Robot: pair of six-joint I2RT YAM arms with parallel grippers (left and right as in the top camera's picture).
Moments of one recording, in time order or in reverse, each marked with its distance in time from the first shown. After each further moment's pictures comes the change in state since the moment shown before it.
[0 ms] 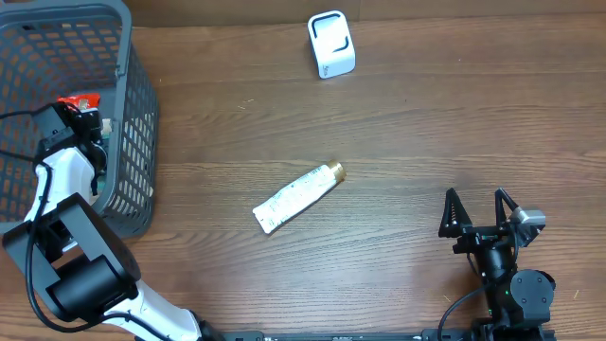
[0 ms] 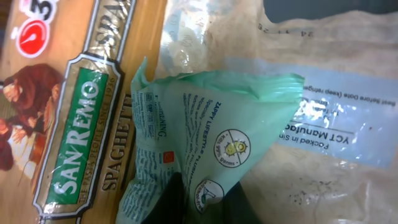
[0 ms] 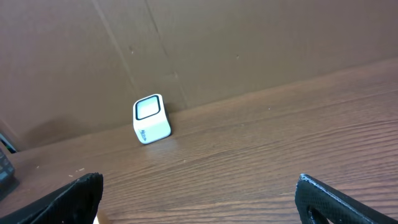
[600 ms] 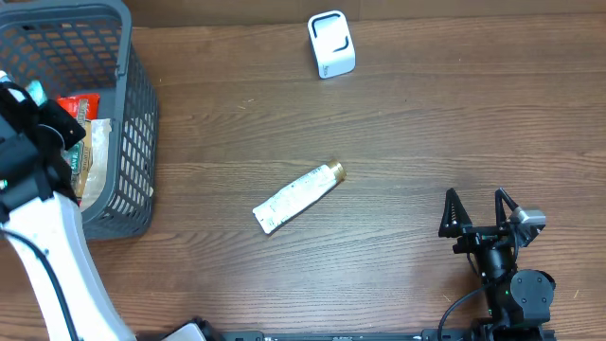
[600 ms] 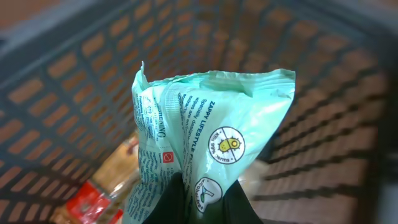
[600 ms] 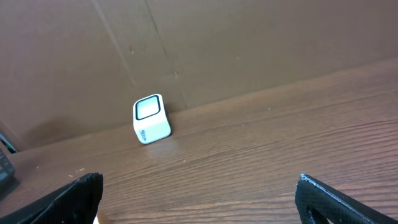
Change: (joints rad) left arm -0.020 -0.537 0.085 -0.167 -0.011 -0.441; right arm 0.000 0.000 0.000 0.000 0.000 0.000
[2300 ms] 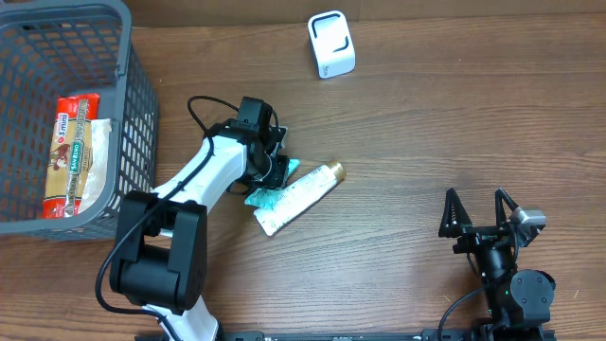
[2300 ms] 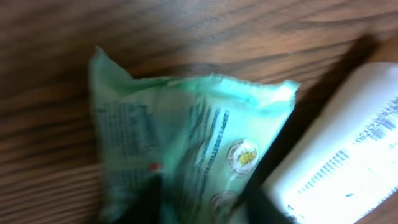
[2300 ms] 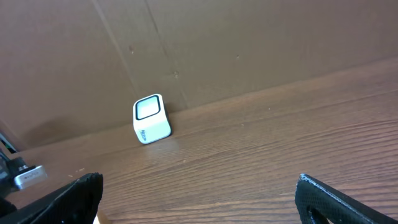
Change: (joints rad) left arm -0.788 0.495 -0.197 -0.100 0.256 0.120; right arm 0.000 0.000 0.000 0.000 0.000 0.000
